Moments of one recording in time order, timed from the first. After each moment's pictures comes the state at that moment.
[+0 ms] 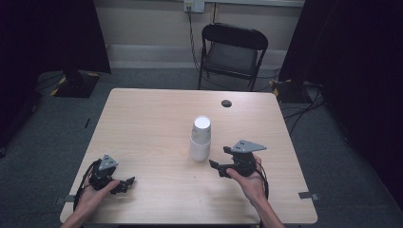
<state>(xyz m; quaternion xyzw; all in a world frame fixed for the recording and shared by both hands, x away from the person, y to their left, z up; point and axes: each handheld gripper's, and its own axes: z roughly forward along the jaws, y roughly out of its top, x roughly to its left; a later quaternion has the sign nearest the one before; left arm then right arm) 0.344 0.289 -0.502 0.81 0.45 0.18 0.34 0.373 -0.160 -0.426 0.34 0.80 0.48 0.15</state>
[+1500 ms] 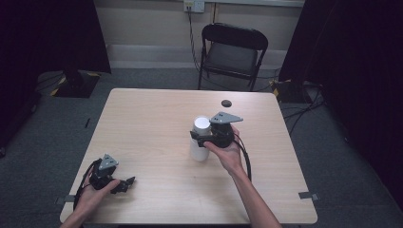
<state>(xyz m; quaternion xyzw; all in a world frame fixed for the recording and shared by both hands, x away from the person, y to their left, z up) 0.345 0.289 -0.502 0.81 0.44 0.18 0.34 0.444 -0.099 -0.397 0.32 0.78 0.51 0.19</state>
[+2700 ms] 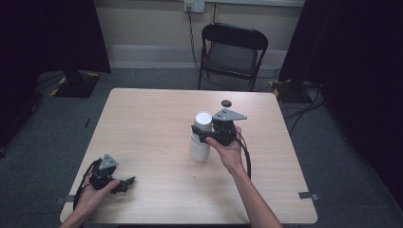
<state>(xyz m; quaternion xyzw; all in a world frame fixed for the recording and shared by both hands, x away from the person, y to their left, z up) 0.346 0.289 -0.502 0.81 0.44 0.18 0.34 0.441 -0.102 -0.380 0.32 0.76 0.53 0.20</state>
